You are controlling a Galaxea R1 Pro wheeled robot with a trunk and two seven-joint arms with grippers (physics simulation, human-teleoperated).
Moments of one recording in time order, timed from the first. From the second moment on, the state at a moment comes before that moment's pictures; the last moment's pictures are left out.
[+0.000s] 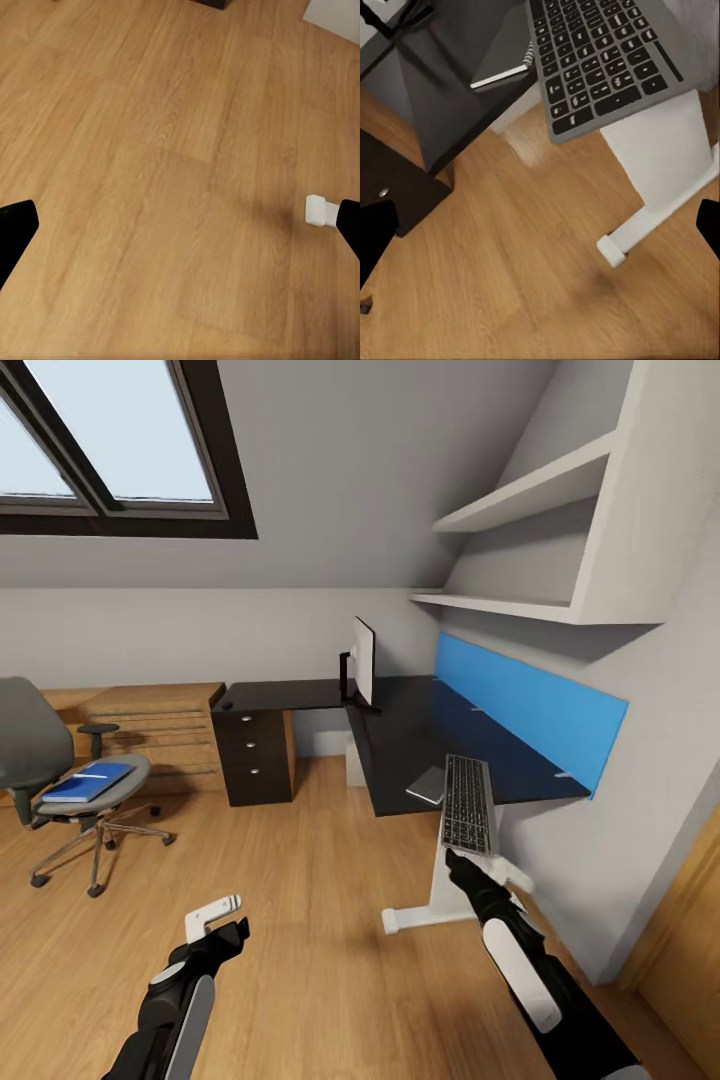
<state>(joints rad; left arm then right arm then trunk) -0.20 -0.13 0.12 -1.37 0.21 0.52 0.33 -0.41 -0.07 0.26 -1.20 -0.86 0.10 -0.46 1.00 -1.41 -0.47</state>
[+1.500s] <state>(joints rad) -0.16 -0.16 0.09 -1.53 0.21 0.64 0.33 -0.39 -0.03 -0.12 -0.92 -1.48 -0.02 -0.15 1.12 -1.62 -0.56</state>
